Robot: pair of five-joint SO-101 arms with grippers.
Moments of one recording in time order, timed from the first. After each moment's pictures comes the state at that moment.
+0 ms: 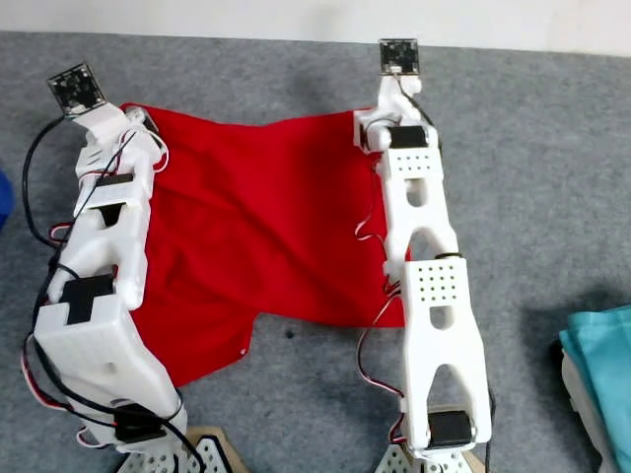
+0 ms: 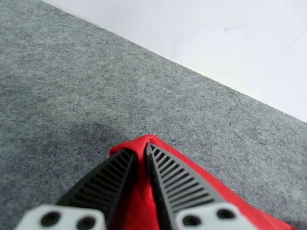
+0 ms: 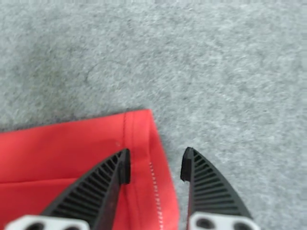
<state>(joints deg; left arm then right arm) -18.3 22.1 14.5 -3.9 17.5 -9.8 72.3 -75.7 53.1 -0.9</state>
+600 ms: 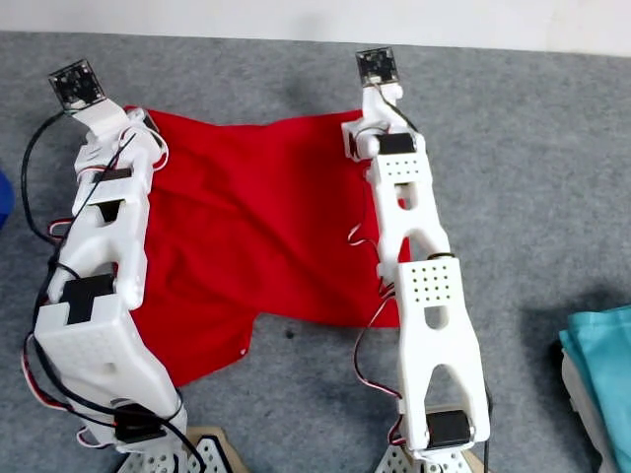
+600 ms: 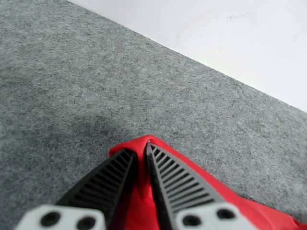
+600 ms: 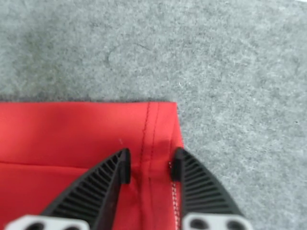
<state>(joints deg) -18.3 22.1 12.3 1.3 17.5 -11.7 73.6 -71.9 49.1 6.4</state>
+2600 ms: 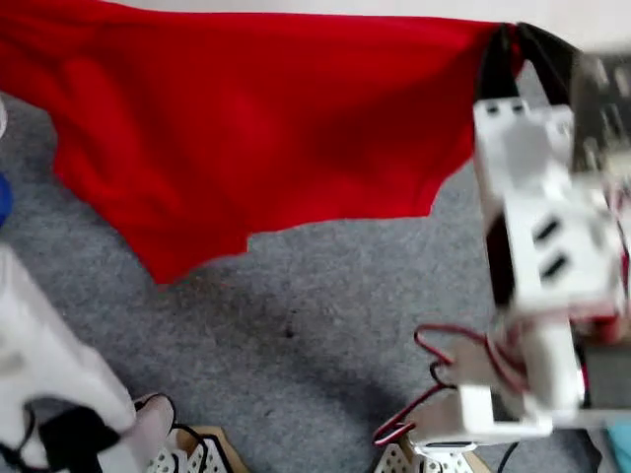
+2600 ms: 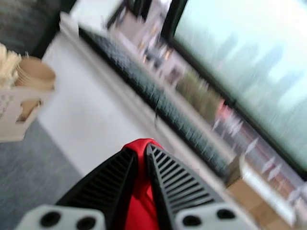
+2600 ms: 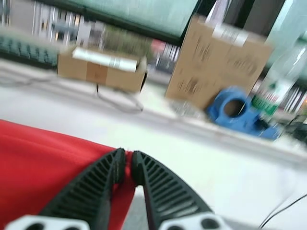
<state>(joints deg) -34.8 -19.1 -41.7 66.9 42.2 -2.5 -1.8 -95.8 100.5 15.7</state>
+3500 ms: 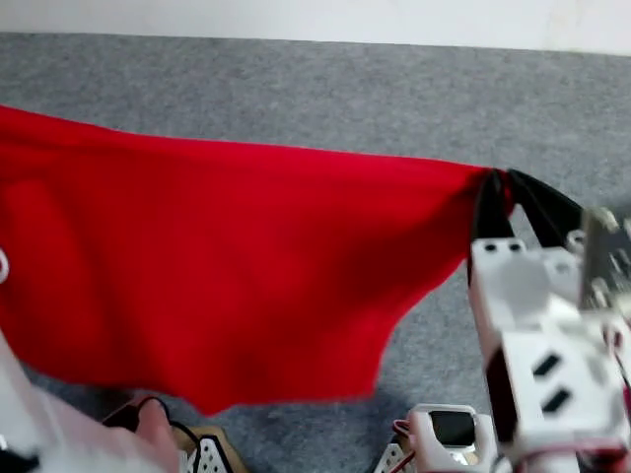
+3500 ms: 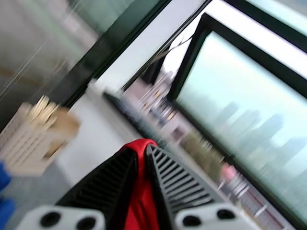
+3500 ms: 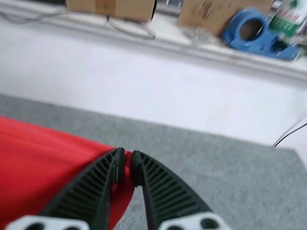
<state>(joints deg) -46.0 -35.4 -35.6 72.2 45.6 -1.3 -38.9 -35.4 98.8 11.6</state>
